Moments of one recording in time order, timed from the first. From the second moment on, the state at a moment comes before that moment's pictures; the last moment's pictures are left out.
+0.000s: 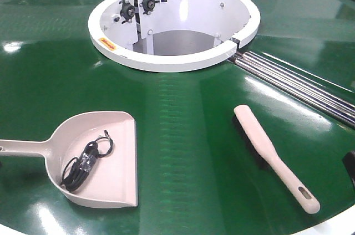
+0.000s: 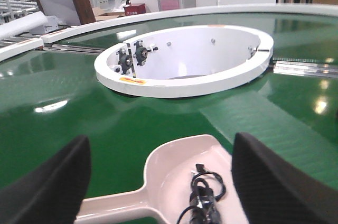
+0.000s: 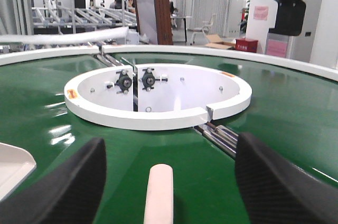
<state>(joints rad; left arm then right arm) -0.21 0.26 -0.20 -0.27 0.12 0.40 0.24 0.19 -0.18 -0.02 0.04 -0.04</state>
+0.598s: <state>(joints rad) -0.21 0.26 -0.20 -0.27 0.10 0.37 0.24 0.19 -0.18 -0.02 0.02 -0.04</state>
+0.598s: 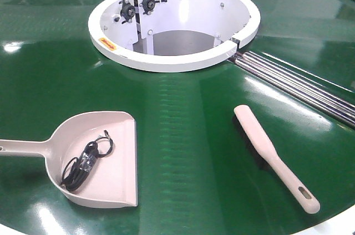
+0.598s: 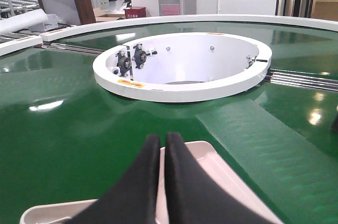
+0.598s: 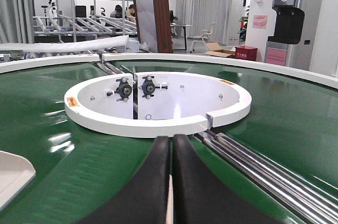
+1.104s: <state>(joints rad) -0.21 0.26 -0.19 -0.27 0.09 0.36 0.24 0.19 -0.18 -0.02 0.02 -0.04</state>
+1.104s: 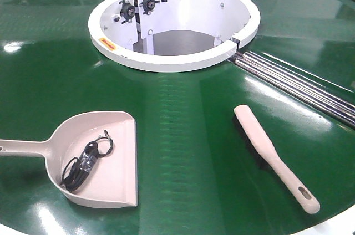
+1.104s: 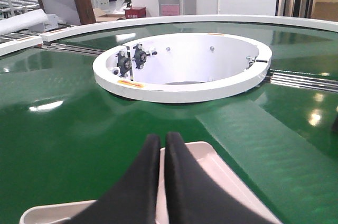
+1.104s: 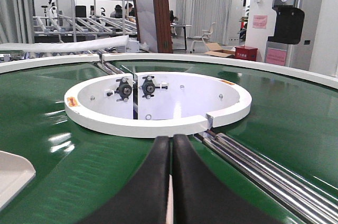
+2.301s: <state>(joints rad) -0.11 -0.01 0.03 0.01 0.08 -0.05 0.24 0.19 -0.18 -0.02 0.01 -0.04</state>
